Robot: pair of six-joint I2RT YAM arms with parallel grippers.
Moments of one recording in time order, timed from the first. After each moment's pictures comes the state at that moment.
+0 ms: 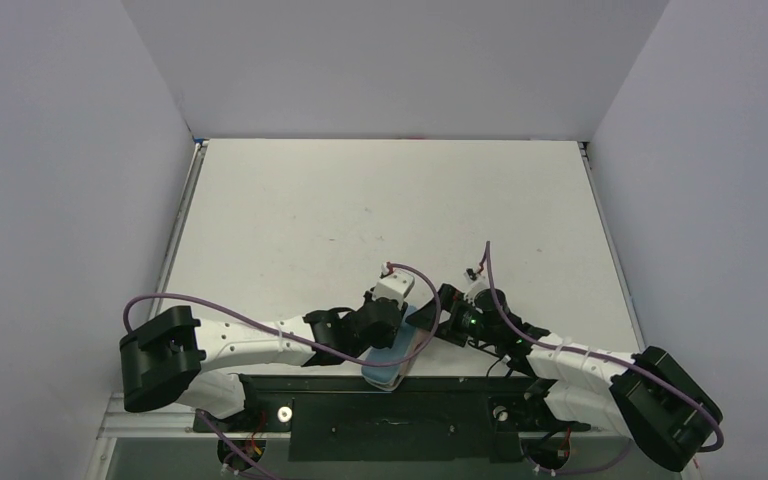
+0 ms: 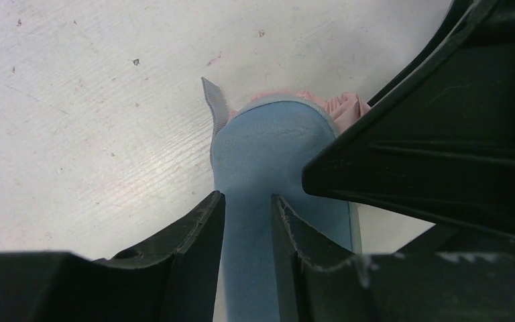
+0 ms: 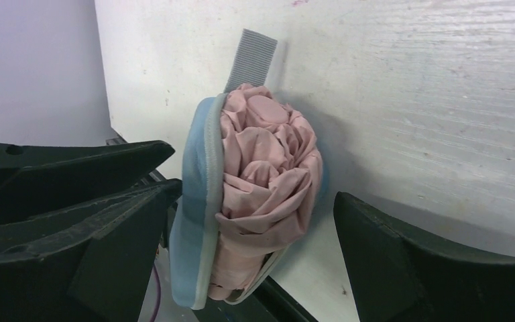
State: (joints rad) left arm -1.23 1.39 0.72 -0.07 -0.48 -0.51; right arm 0.68 1.08 0.17 0.39 -0.27 1.06
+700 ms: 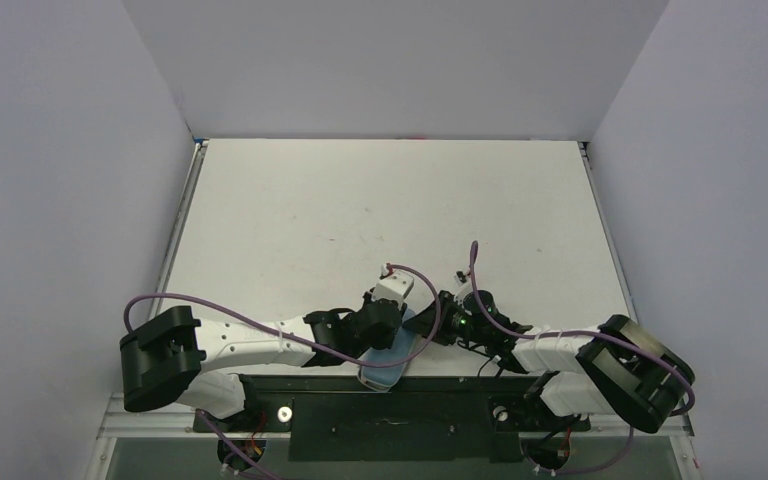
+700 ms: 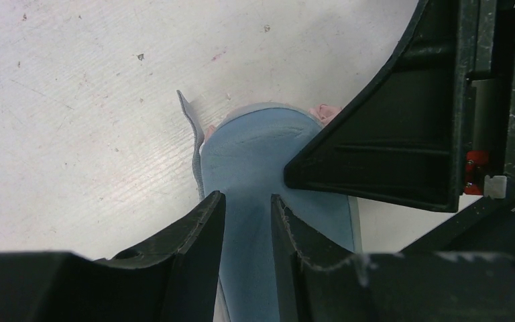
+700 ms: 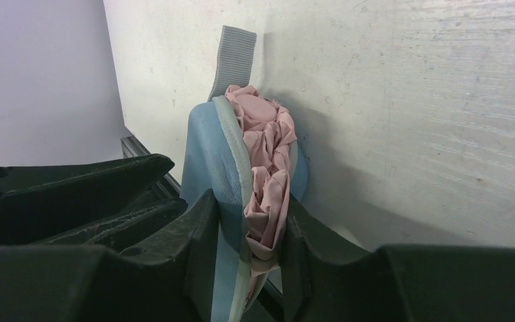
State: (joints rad) left arm -1.24 1.39 0.72 -0.08 -0.49 -0.51; right arm 0.73 1.29 0.17 0.59 -0.25 1.14
